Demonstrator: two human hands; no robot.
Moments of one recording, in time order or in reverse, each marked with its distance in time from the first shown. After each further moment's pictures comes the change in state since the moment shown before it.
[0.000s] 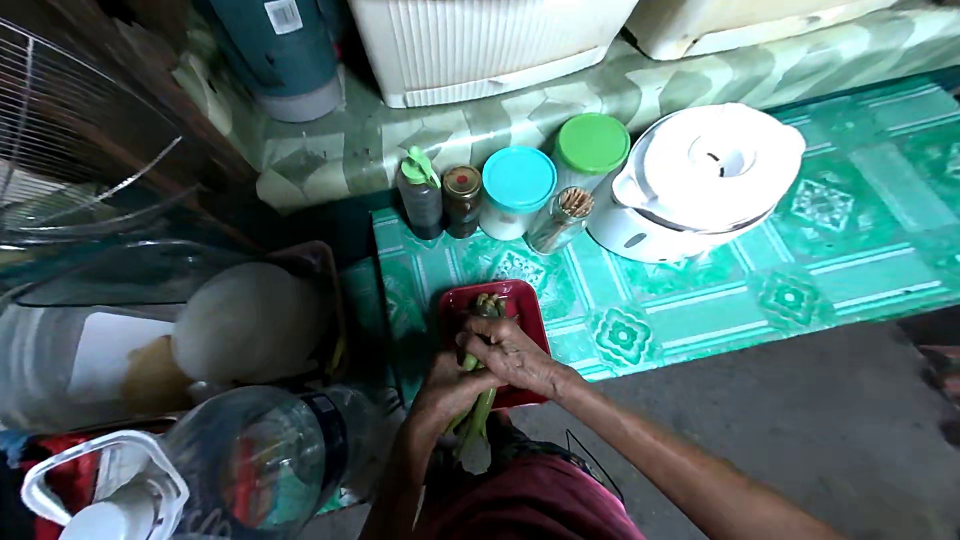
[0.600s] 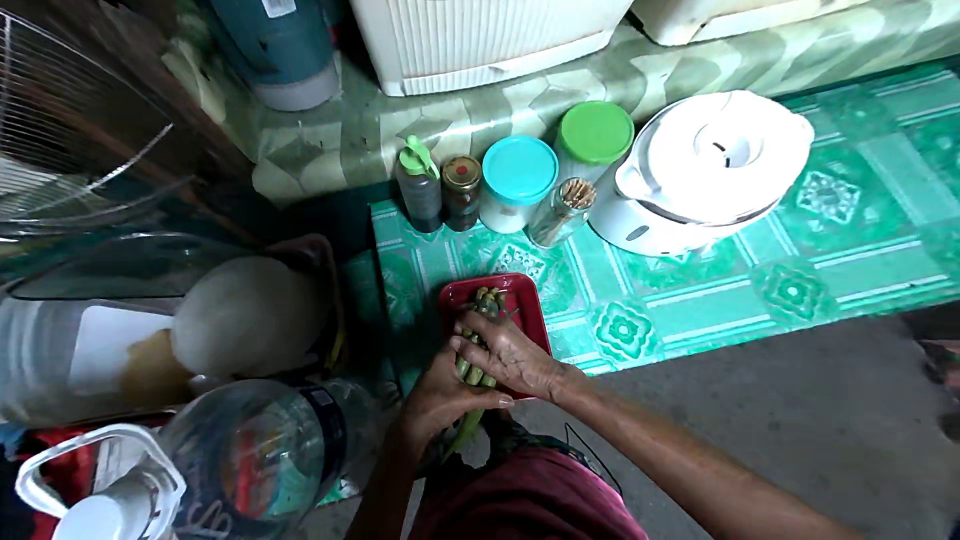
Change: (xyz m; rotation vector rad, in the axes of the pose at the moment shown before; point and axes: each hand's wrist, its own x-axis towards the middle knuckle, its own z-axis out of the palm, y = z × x) left_hand -0.002 -0.016 -0.012 0.002 -0.133 0.176; right_hand -0.007 0.004 0.003 -0.177 0.007 -0.170
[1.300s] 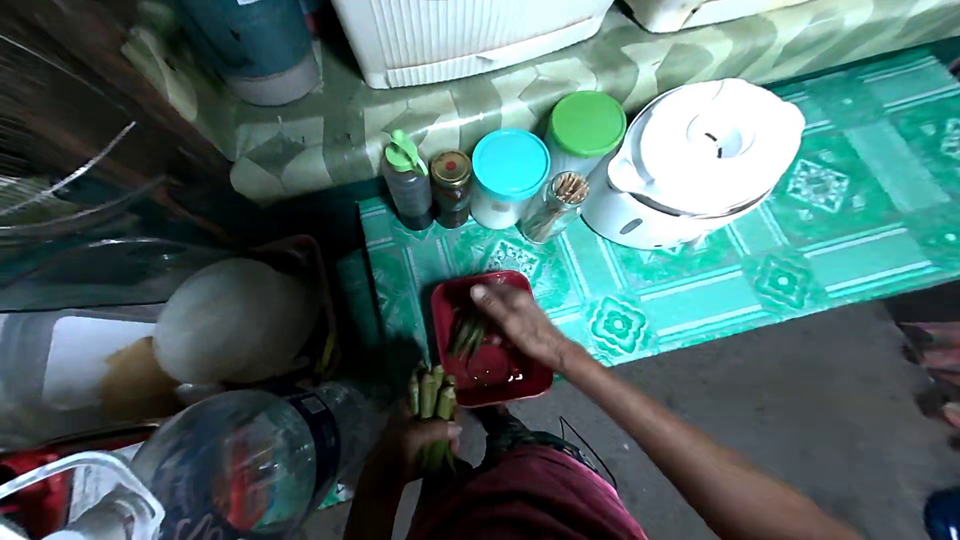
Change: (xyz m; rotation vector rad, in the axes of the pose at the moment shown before) left_hand -0.031 -0.073 -0.015 -0.595 -0.092 0.022; right_hand 0.012 0.010 -0.029 0.221 0.052 0.434
